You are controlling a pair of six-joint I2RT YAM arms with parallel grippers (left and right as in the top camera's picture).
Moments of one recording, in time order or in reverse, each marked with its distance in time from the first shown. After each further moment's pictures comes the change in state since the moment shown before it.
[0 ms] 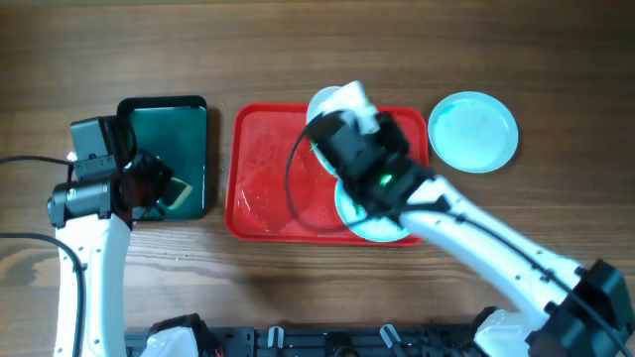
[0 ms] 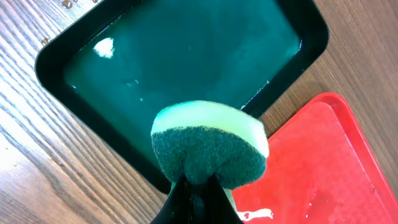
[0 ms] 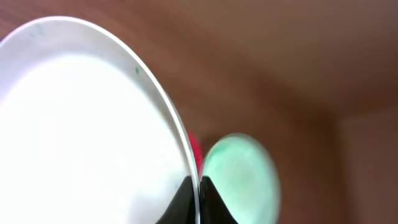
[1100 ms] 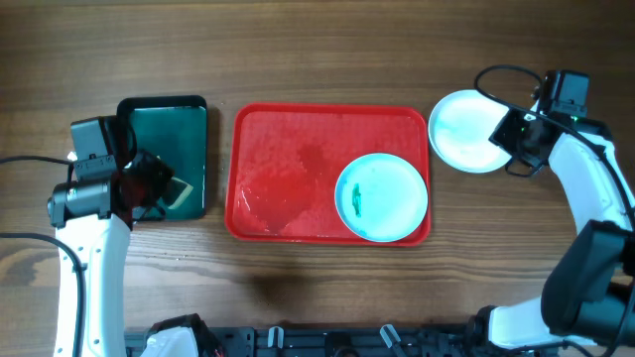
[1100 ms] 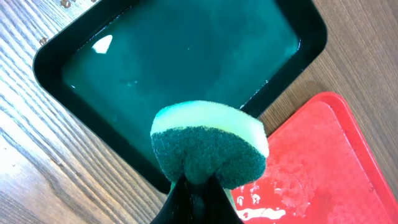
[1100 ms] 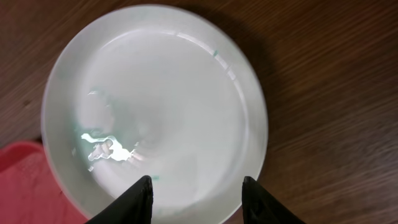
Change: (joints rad) left arm 0.000 0.000 0.000 0.001 0.003 0.000; right arm -0.949 0.101 -0.105 -0.011 -0.813 0.245
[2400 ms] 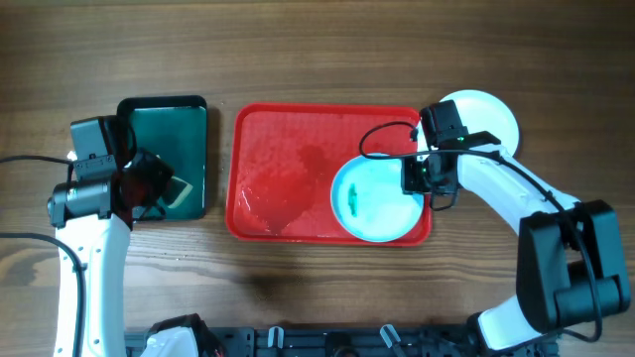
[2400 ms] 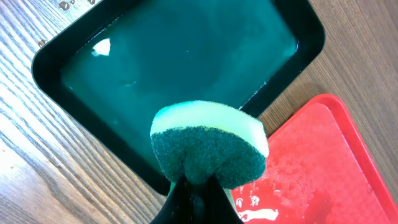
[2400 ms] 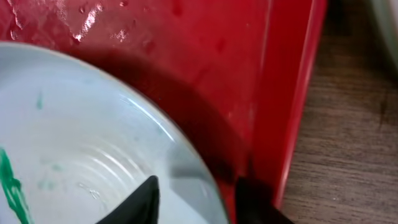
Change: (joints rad) left arm 0.000 0.000 0.000 0.007 0.000 0.000; right arm 0.459 0.072 -0.152 -0.020 -0.054 -0.127
